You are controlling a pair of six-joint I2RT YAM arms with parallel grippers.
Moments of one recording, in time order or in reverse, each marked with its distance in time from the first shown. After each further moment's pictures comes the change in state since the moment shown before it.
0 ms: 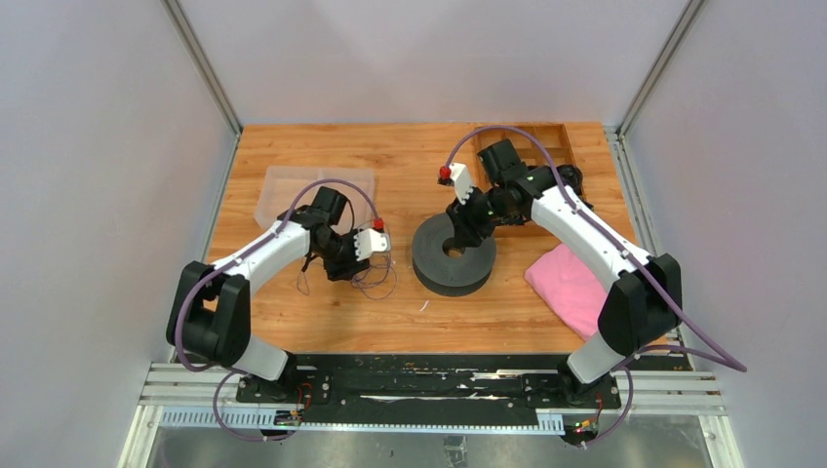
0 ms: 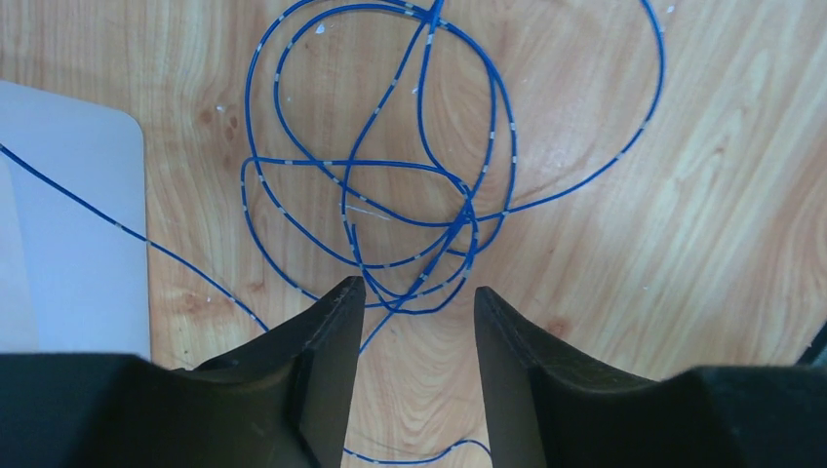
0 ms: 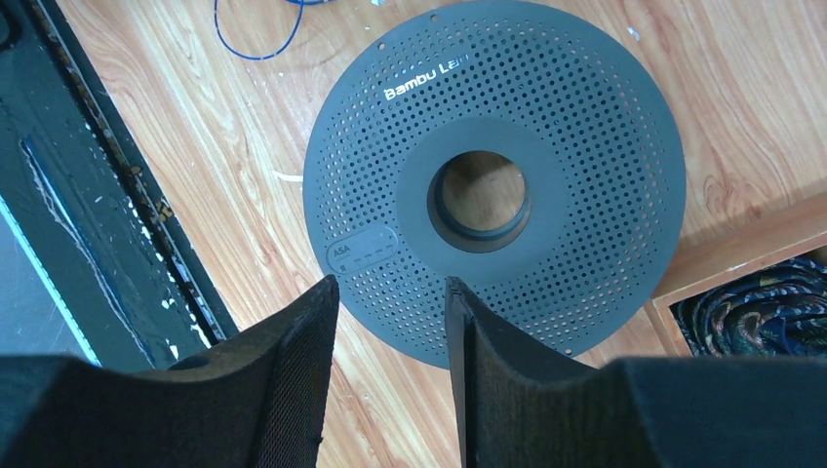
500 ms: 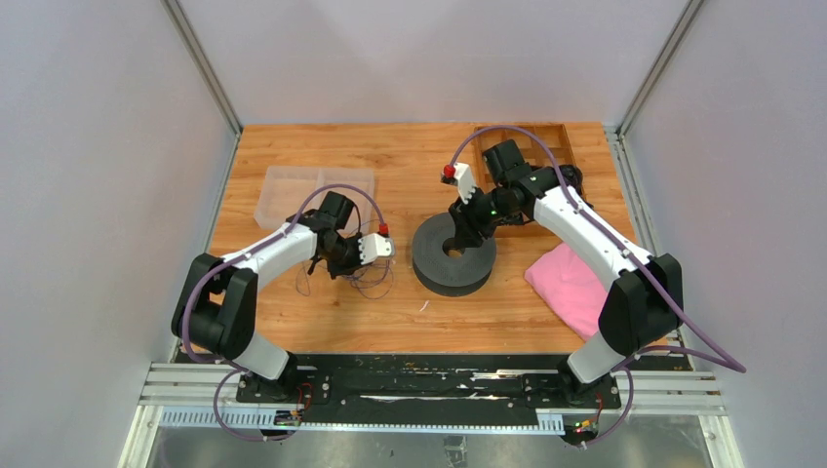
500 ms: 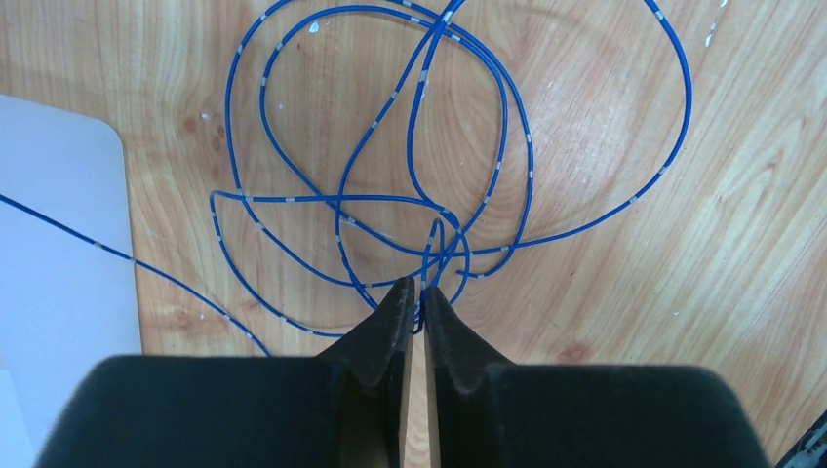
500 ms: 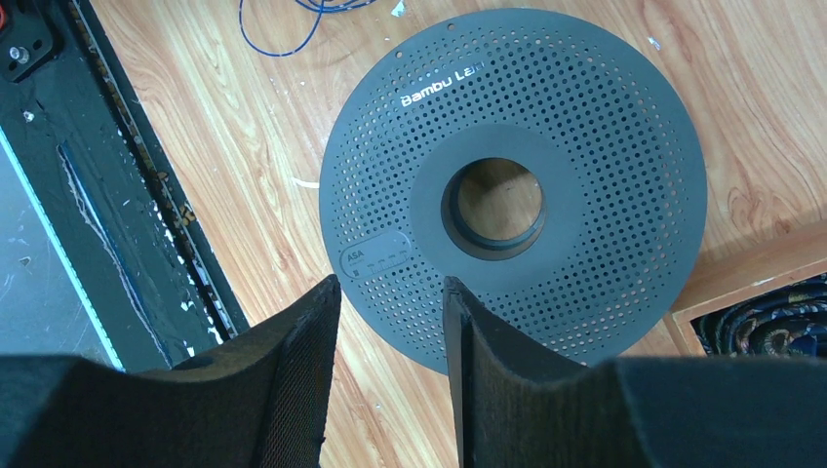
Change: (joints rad) left arm -0.039 0.059 -0.032 0.092 -0.071 -0.013; right arm -0.037 -0.014 -0.029 0.022 -0.079 0.004
